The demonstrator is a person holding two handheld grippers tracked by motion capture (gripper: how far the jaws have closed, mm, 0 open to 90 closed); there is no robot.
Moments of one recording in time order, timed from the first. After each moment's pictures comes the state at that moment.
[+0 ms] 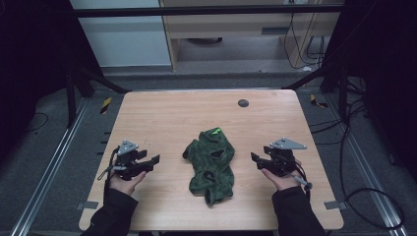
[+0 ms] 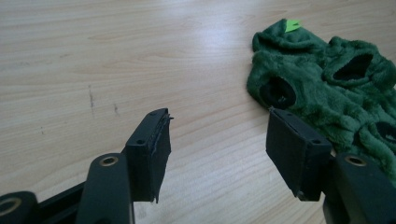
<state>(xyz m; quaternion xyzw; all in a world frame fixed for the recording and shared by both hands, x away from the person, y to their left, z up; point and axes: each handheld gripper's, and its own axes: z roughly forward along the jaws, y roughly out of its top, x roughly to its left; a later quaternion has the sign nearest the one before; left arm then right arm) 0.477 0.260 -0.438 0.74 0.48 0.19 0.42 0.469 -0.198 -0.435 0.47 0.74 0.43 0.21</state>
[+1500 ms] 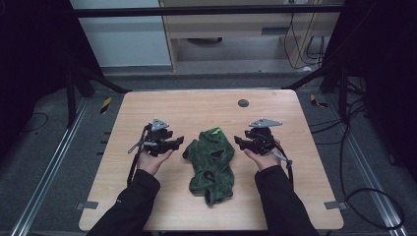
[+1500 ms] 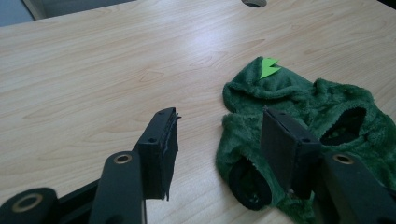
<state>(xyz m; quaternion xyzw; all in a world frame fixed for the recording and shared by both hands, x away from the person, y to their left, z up) 0.542 0.183 -0.423 0.78 0.44 0.20 0.40 0.532 -0.152 -0.423 0.45 0.76 0.43 0.19</state>
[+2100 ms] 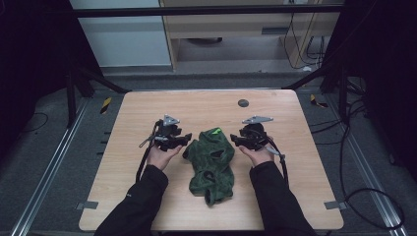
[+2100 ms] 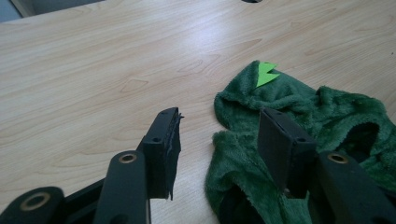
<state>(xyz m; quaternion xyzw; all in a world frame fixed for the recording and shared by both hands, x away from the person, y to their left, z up) 0.565 0.159 -0.435 0.79 0.44 0.19 0.39 0.556 -0.140 -0.437 0.46 0.77 0.41 0.18</state>
